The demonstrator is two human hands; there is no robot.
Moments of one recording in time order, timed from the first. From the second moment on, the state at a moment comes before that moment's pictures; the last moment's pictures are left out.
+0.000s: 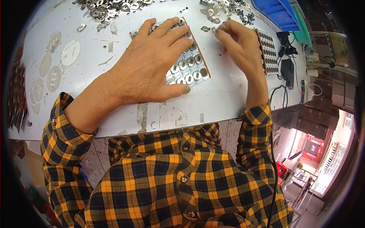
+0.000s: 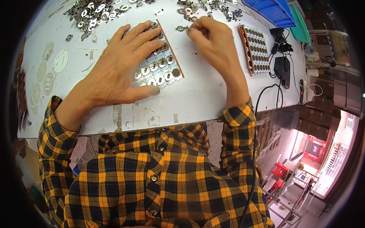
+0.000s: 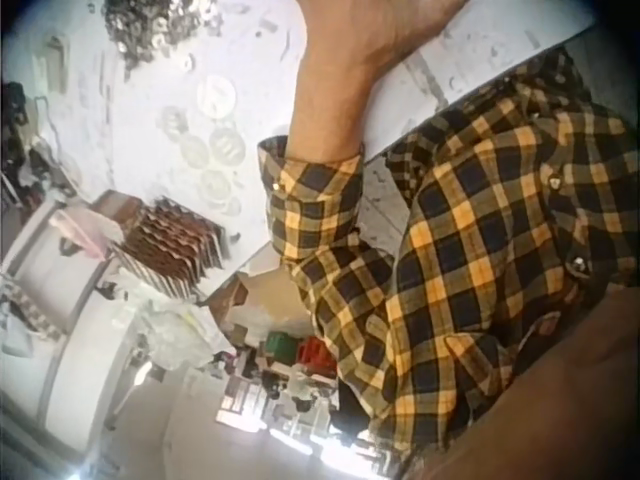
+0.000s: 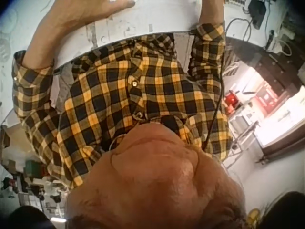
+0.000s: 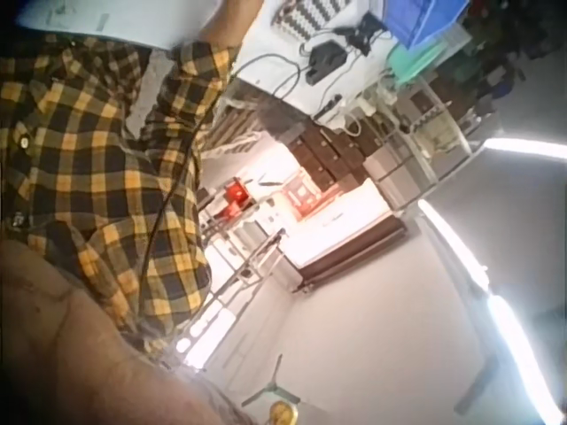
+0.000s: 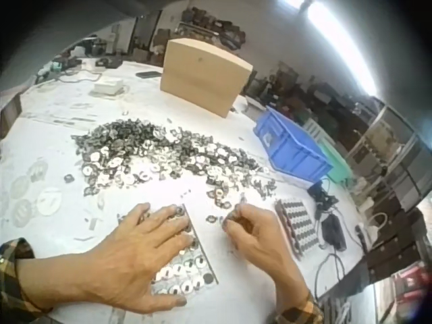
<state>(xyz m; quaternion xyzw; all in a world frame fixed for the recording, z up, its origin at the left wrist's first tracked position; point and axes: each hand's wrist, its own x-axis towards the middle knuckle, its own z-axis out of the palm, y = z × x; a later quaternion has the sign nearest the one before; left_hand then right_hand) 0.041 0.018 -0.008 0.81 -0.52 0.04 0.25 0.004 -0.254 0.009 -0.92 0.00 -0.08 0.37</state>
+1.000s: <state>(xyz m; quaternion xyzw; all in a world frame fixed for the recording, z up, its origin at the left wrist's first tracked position) 0.037 0.009 0.008 0.72 -0.48 0.00 0.49 -0.063 -0.220 0.024 -0.84 0.02 -0.05 0.54</state>
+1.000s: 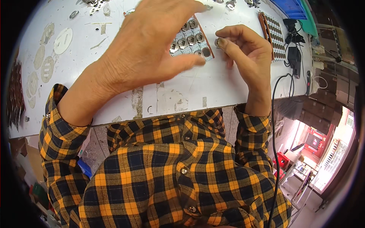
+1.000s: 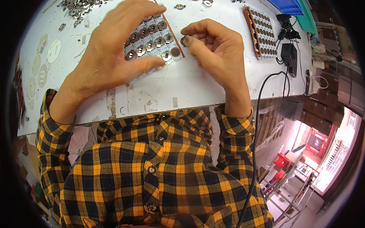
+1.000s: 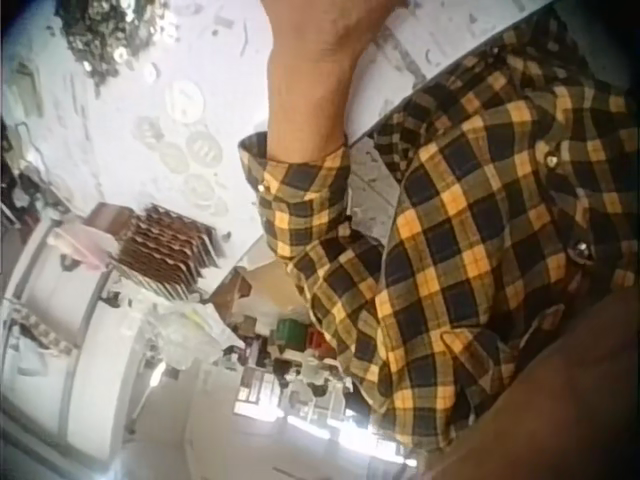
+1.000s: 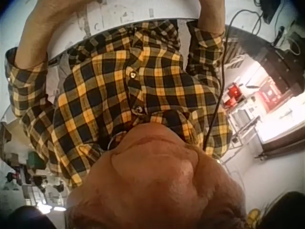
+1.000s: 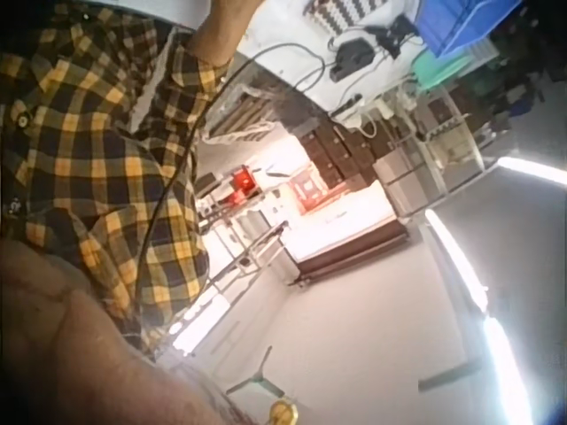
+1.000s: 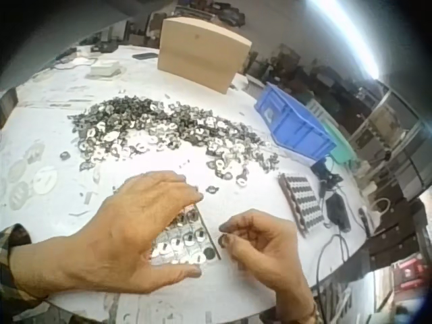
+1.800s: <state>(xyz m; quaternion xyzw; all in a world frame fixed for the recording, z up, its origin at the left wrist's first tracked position) 0.037 0.001 0.048 0.86 -0.47 -0.16 0.09 -0.075 -0.224 0.010 -0.88 -0.02 0.01 0.48</state>
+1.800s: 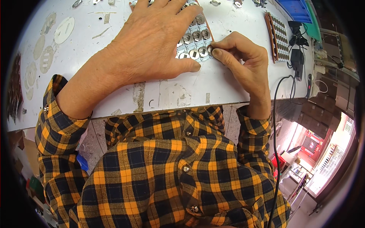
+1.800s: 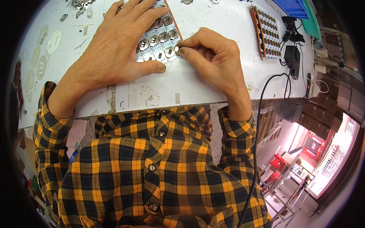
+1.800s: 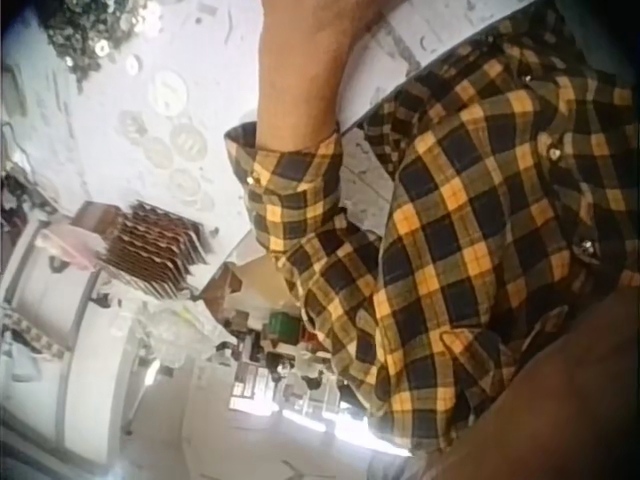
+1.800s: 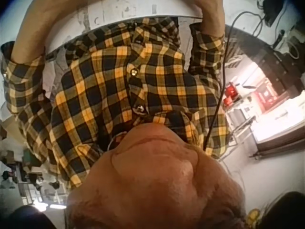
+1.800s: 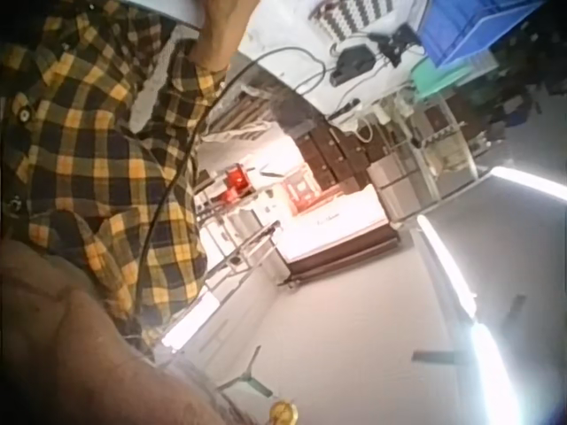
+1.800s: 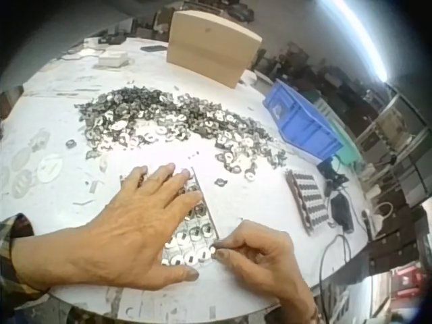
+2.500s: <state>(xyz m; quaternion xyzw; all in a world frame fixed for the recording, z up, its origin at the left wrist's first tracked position) 0.027 0.091 0.036 0.83 -0.51 -0.04 0.23 -0.096 -0.292 0.000 -0.89 0.16 -0.35 0.26</state>
